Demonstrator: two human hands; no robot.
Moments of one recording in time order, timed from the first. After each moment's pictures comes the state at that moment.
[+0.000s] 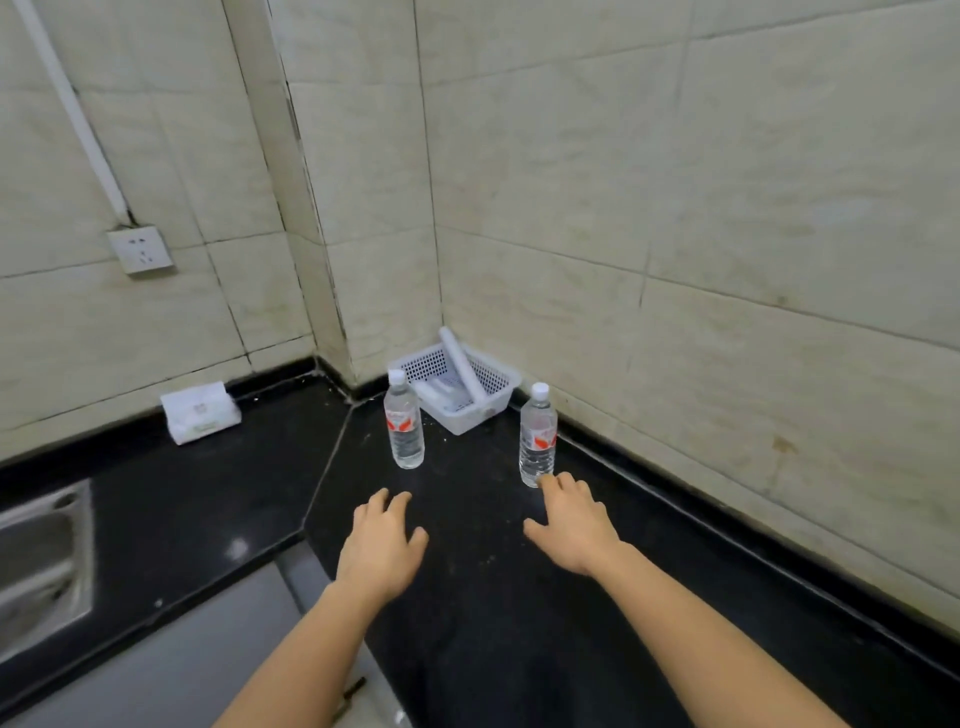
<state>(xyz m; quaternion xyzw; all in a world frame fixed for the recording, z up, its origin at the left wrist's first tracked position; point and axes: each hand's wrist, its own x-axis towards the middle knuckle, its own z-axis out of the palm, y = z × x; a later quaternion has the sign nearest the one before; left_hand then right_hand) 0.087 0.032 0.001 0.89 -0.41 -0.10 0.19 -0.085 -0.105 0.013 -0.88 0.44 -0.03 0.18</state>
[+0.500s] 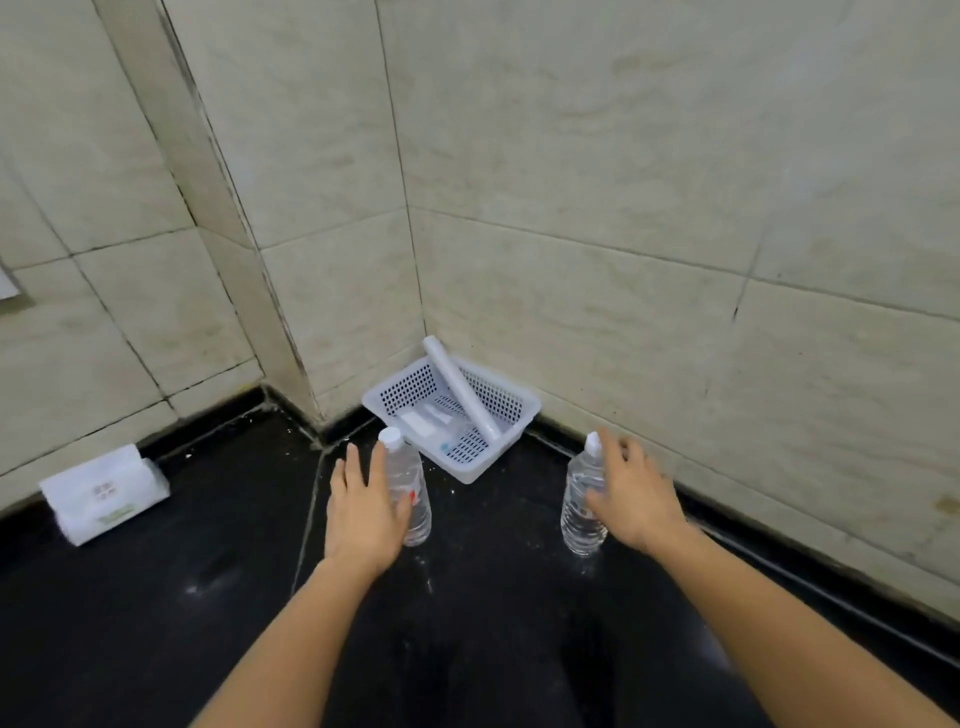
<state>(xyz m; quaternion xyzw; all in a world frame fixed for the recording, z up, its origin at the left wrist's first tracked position) 0.290 -0.140 -0.018 0.88 -0.44 -0.05 0.19 0.037 -0.270 -0.003 -0.82 0.55 -0.07 0.13</state>
